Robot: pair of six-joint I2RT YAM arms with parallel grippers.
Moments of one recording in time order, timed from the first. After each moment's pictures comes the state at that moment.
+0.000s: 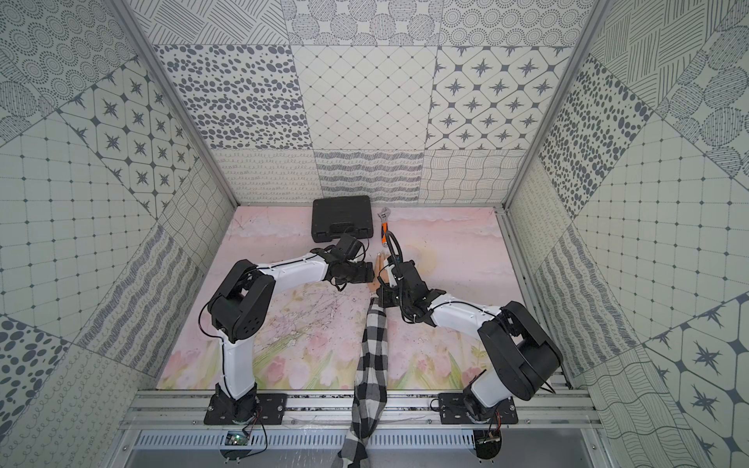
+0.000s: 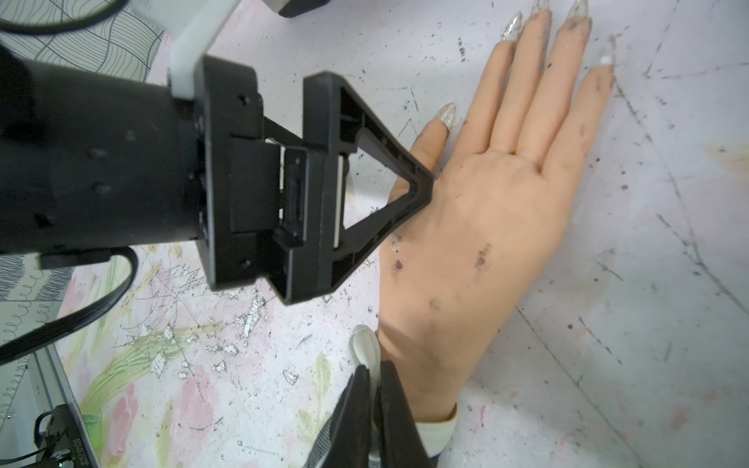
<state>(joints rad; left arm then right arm) -0.64 2.02 1.33 -0.40 0.04 -0.57 0.64 1.51 0.72 0.10 -0.15 0.52</state>
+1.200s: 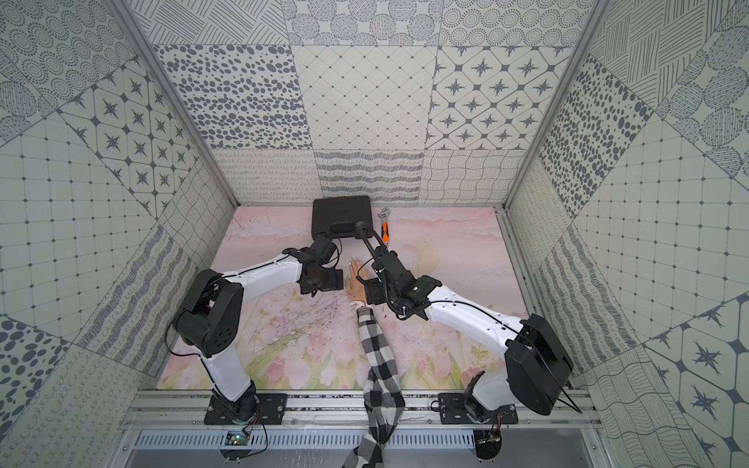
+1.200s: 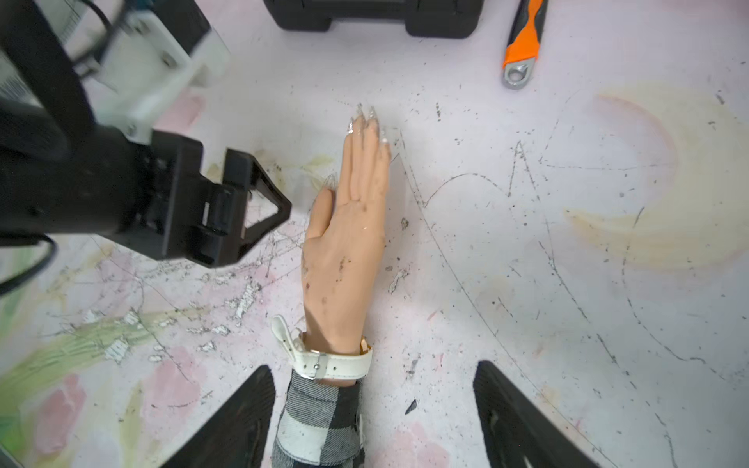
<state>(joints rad) -0.50 1.78 1.18 -0.66 -0.04 -0.57 0.84 1.46 1.04 -0.44 0.18 0.39</state>
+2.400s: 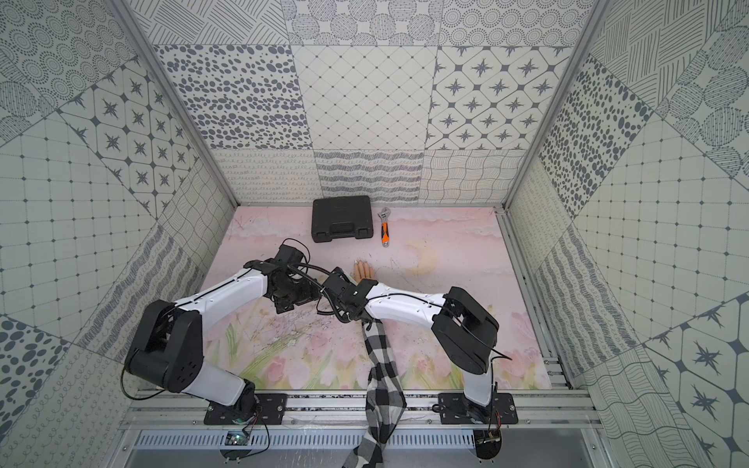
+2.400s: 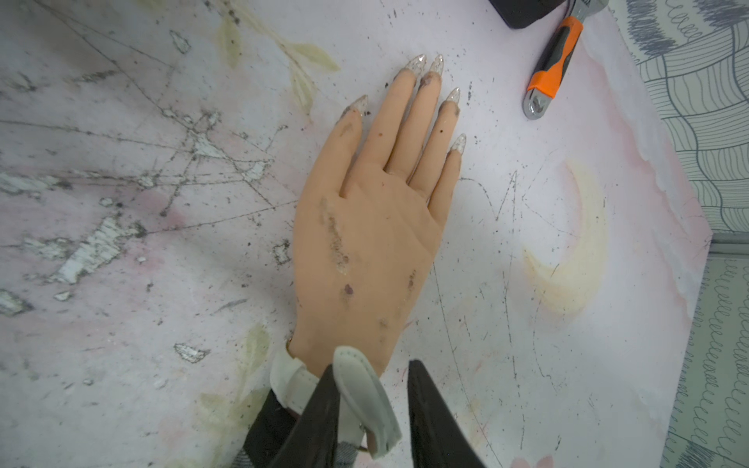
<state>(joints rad) -0.35 1.53 0.95 -0.72 0.14 -0.64 1.05 1.85 1.34 -0.69 0.59 0.18</state>
